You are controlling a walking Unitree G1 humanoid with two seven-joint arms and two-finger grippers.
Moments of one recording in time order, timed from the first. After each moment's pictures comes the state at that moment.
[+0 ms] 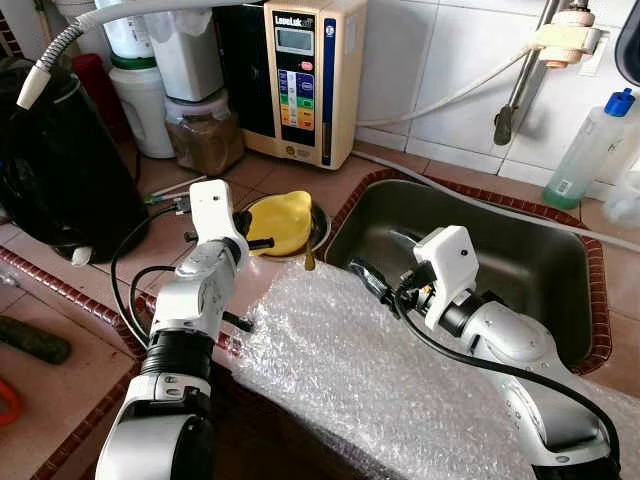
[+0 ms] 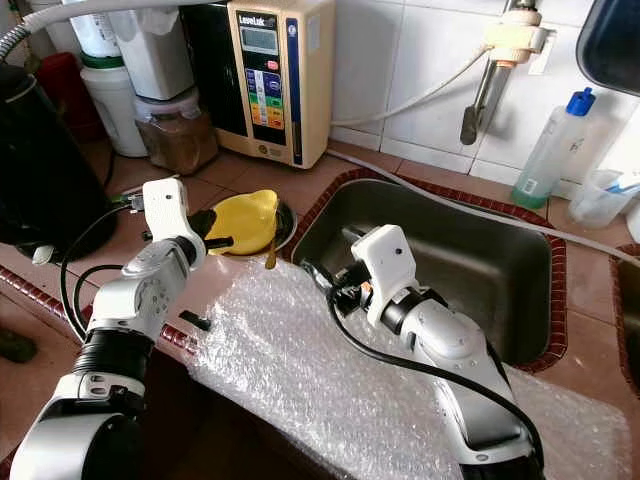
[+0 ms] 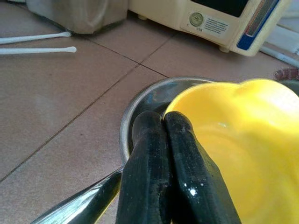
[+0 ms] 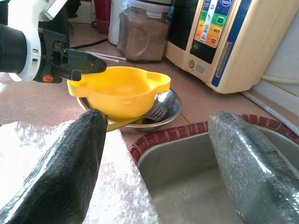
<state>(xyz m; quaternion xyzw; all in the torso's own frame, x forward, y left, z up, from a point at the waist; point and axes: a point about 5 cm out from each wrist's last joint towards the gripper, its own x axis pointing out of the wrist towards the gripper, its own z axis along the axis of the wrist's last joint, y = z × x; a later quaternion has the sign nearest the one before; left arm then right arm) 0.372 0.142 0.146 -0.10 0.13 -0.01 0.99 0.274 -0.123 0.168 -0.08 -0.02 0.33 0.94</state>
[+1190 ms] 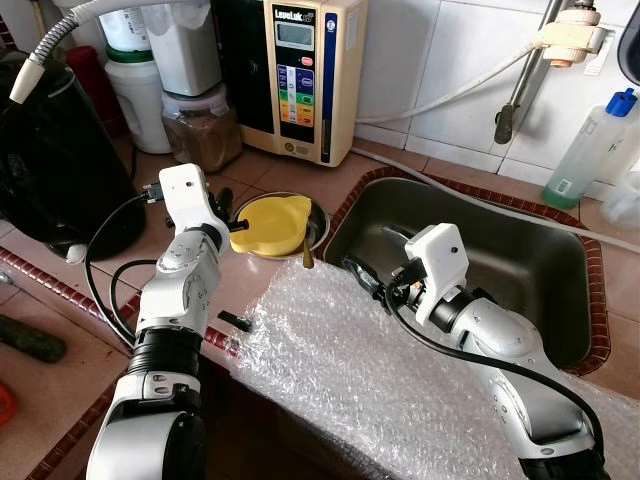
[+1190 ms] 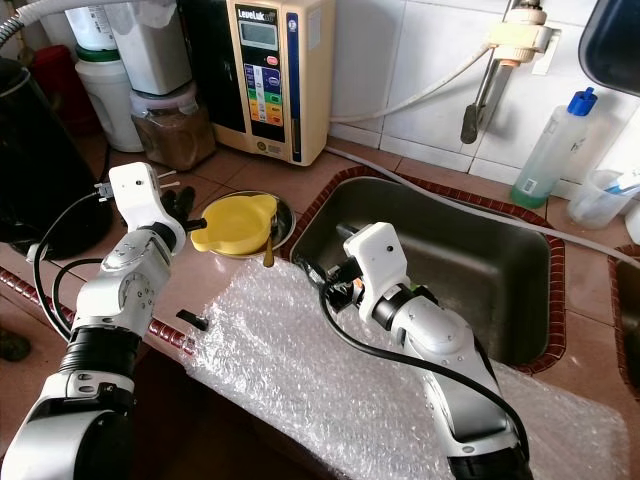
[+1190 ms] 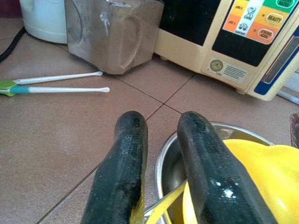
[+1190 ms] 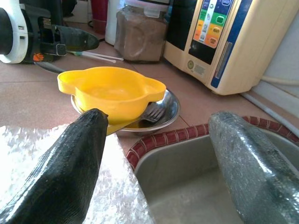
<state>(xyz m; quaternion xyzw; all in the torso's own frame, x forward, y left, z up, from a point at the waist) 0.375 0.163 0.163 -0.11 0.06 0.03 0.99 0.280 -0.116 0.166 -0.08 -0.03 0.32 0.94</state>
